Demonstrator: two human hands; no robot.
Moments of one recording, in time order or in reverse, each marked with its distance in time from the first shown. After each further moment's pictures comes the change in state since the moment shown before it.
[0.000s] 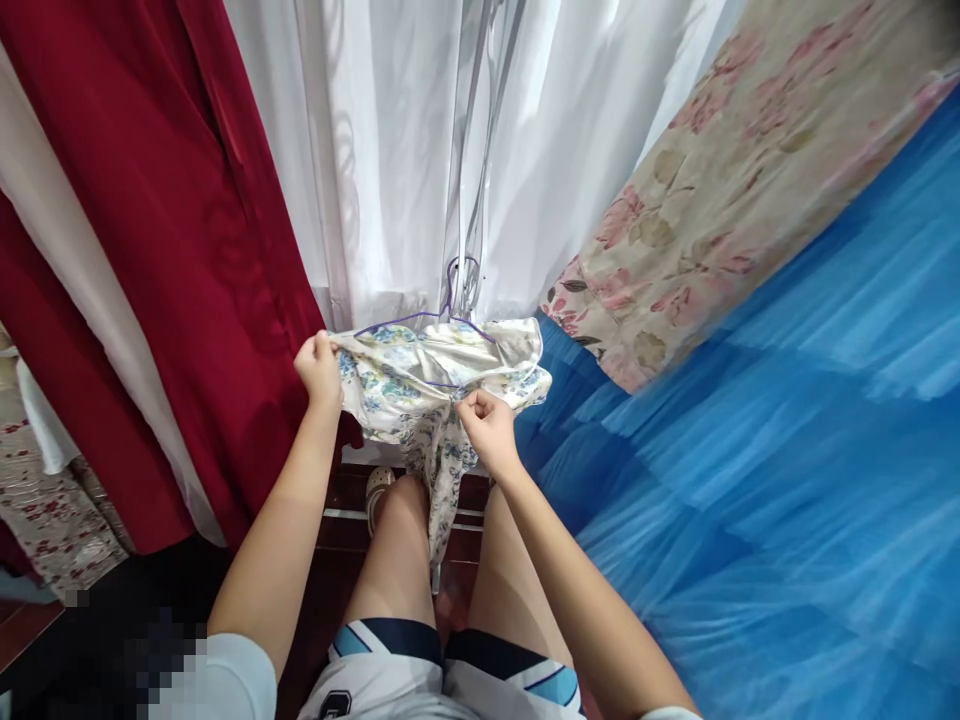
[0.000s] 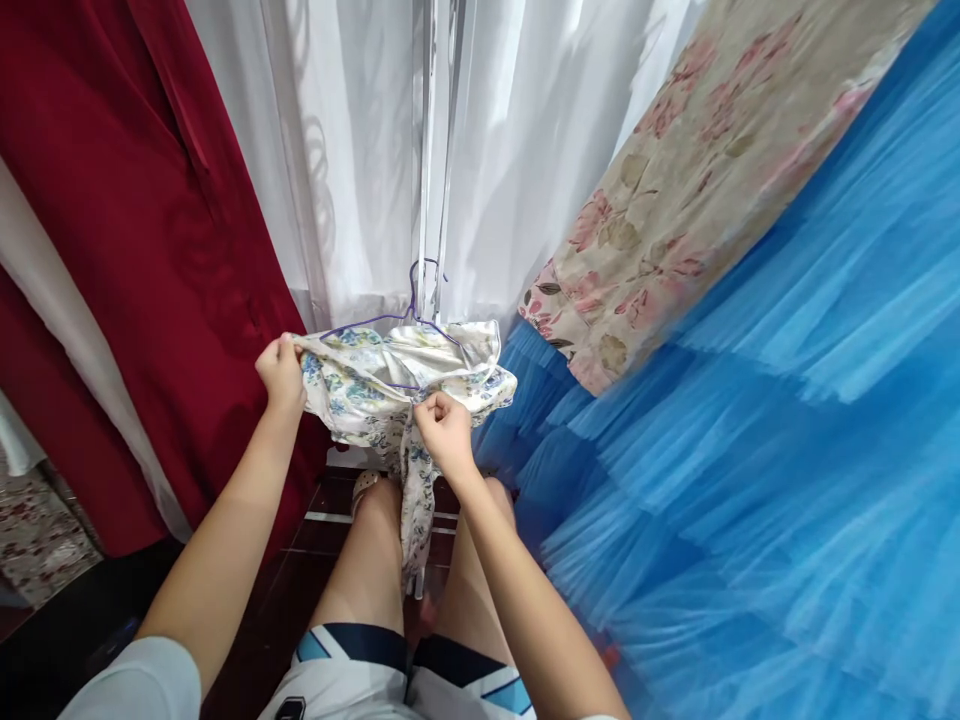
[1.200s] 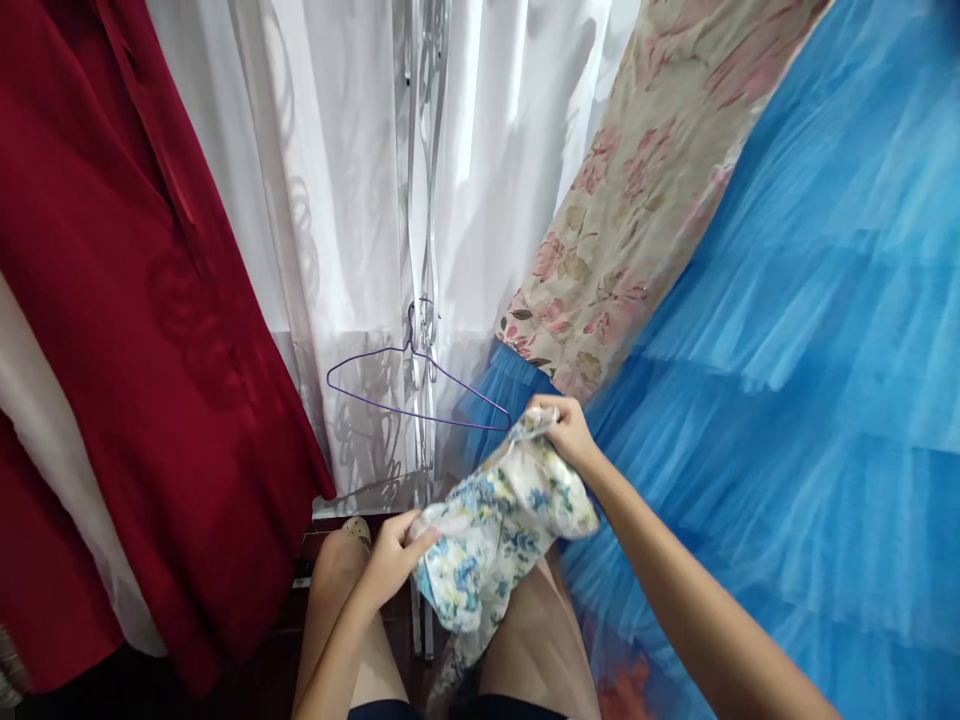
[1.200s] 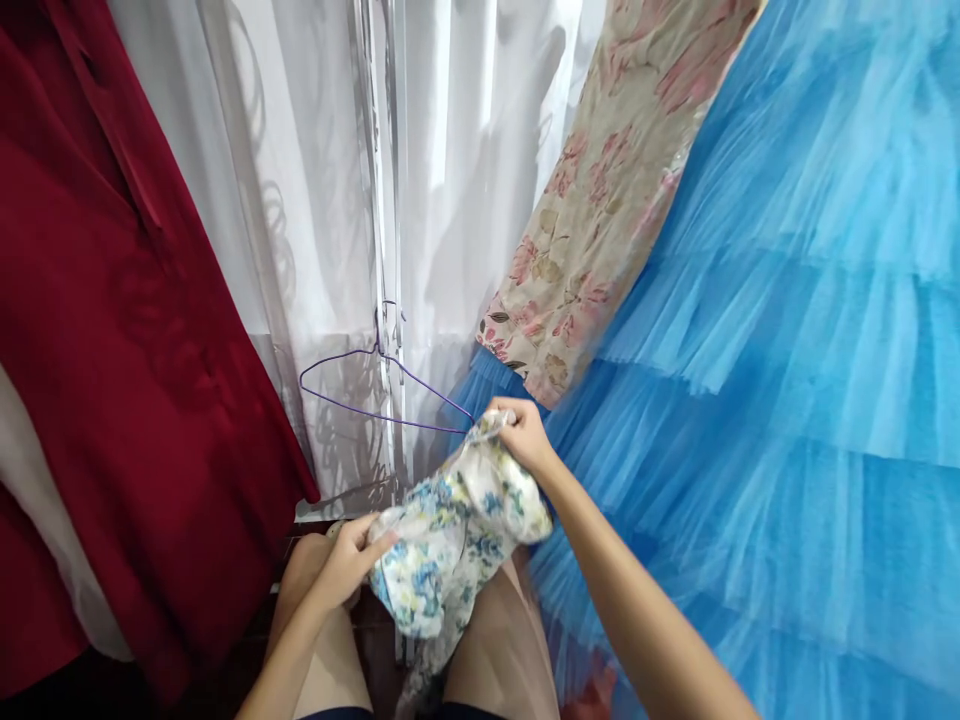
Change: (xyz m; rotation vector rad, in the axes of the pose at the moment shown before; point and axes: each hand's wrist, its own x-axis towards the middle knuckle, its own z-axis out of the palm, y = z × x) left_hand -0.208 -0.077 -0.057 0.286 -1.034 -0.215; right_hand 0.028 -0.029 -0.158 -0.057 -0.078 -0.140
